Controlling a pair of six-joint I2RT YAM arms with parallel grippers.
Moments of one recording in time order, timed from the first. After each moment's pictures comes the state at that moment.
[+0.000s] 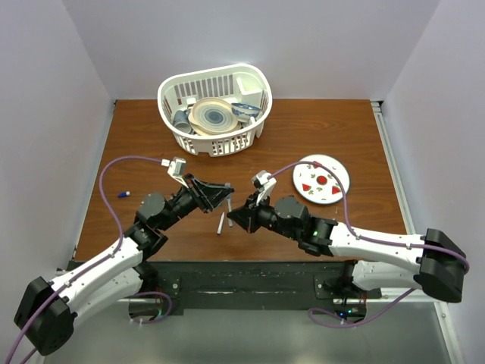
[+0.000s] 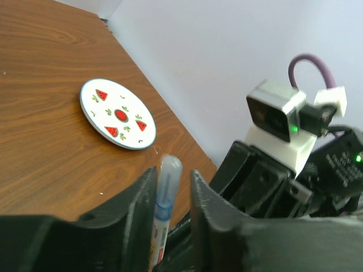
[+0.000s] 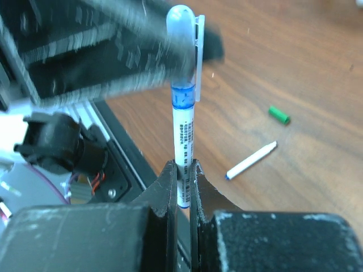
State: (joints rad) left arm -0.66 0.80 0.37 0.56 0.24 -0.81; right arm 1.12 1.14 0.63 0.29 0.11 0.52
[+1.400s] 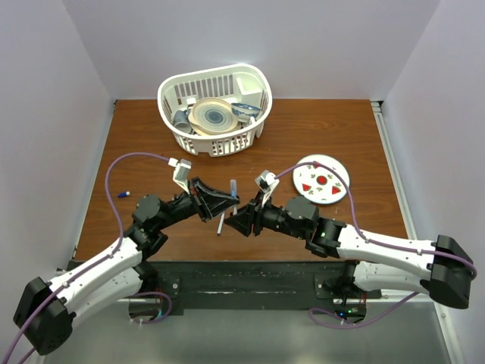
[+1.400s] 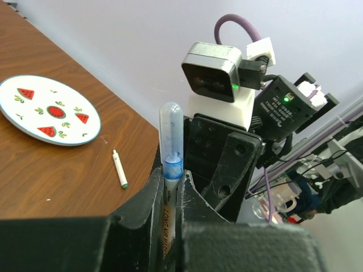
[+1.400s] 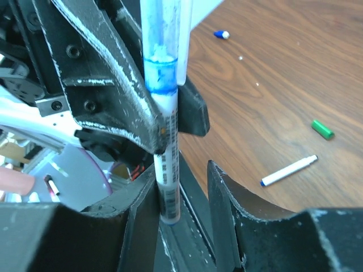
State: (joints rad) left arm -0.68 0.80 0.39 0.65 0.48 -0.82; right arm 1.11 1.06 0.61 0.33 -0.04 0.54
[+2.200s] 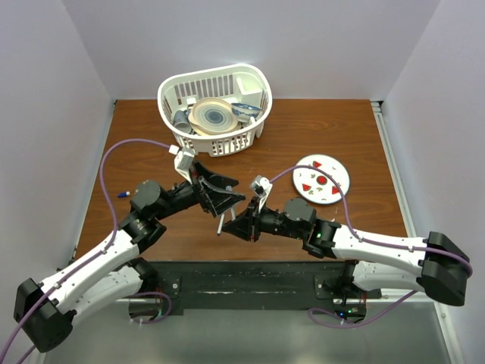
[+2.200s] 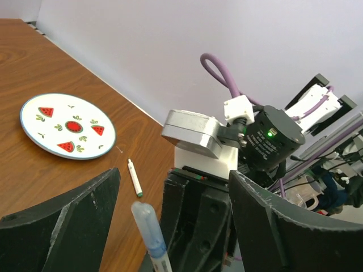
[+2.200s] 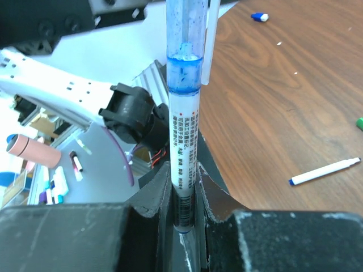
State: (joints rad) left arm -0.68 0.82 0.58 0.44 0.48 -0.70; right arm 1.10 1.10 0.57 0.44 -0.19 0.58
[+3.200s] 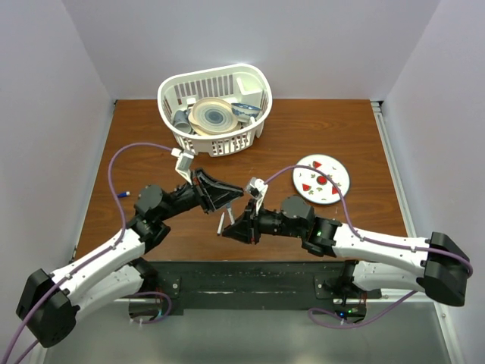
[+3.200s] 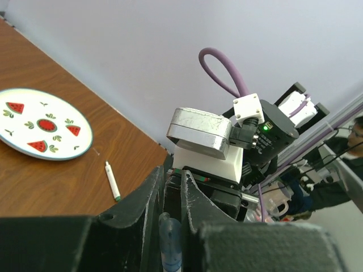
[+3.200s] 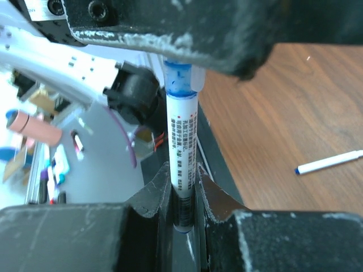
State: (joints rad) left arm -0.67 0.88 0.48 0.65 0.54 -0.84; right arm 1.10 1.10 0.62 0.34 -0.25 0.54
